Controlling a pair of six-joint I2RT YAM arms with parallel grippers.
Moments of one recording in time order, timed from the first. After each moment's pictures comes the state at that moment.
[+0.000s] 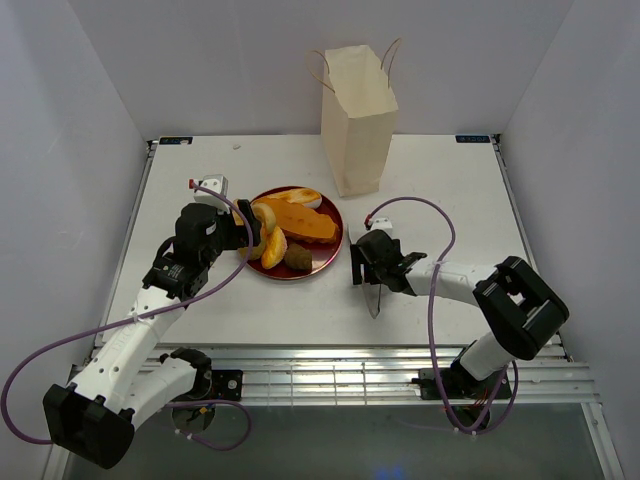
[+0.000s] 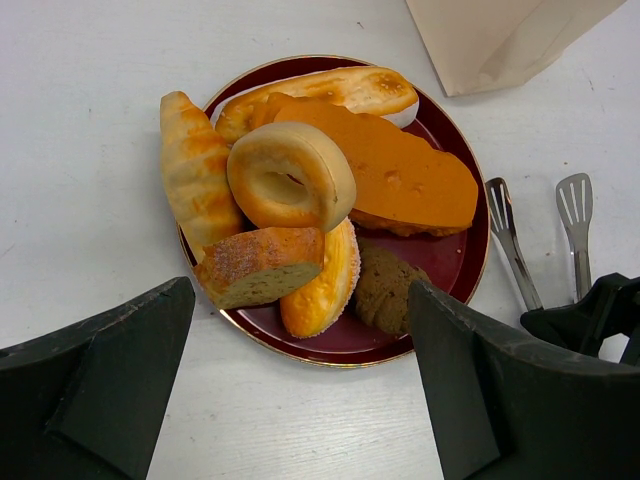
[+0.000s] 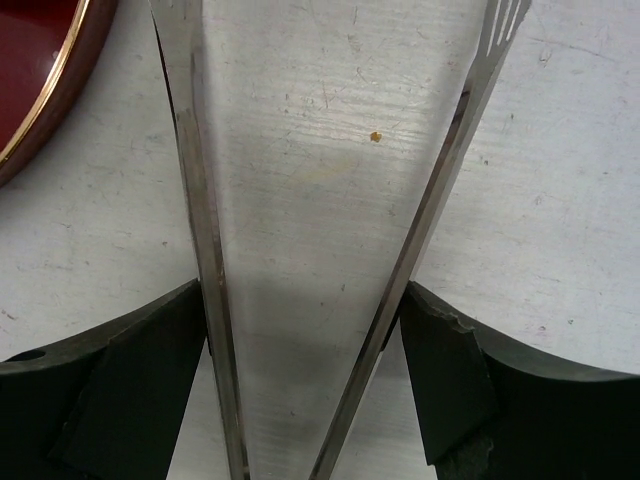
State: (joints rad) left arm -0.38 0.93 0.82 -0.30 -0.15 -0.30; right arm 0.76 1.54 0.72 -0.09 0.32 0.46
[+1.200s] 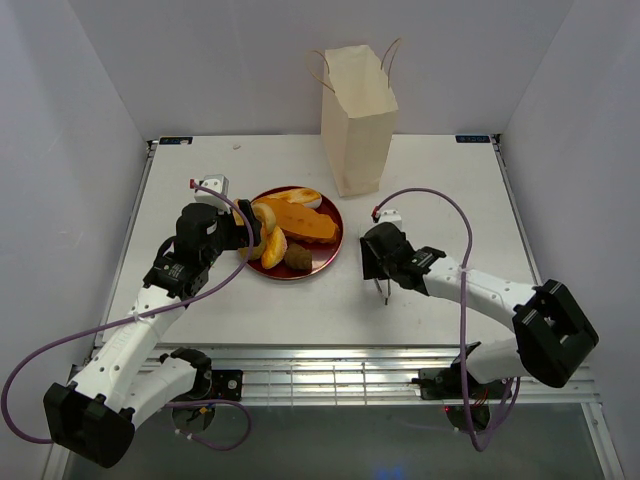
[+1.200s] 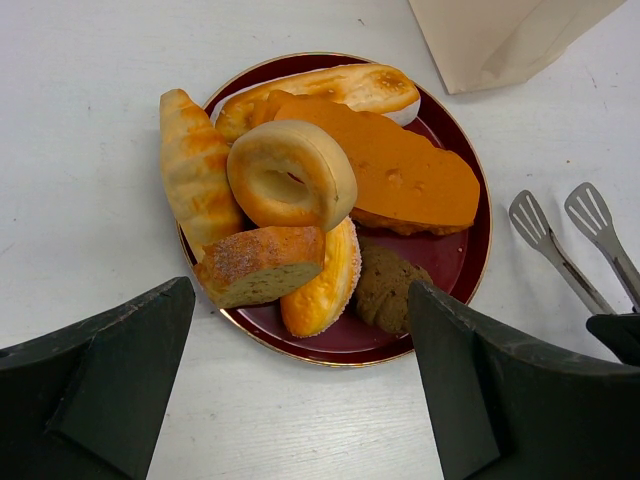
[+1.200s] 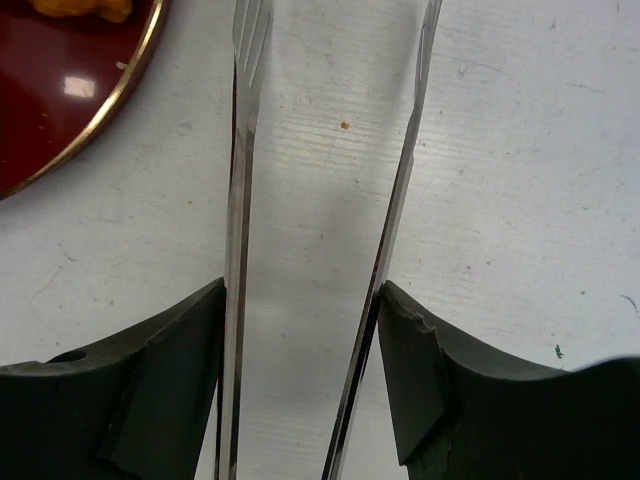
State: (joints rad) left arm -0.38 0.93 0.82 -0.30 -0.15 -0.30; right arm 0.77 1.37 0.78 -0.31 0.35 0.45
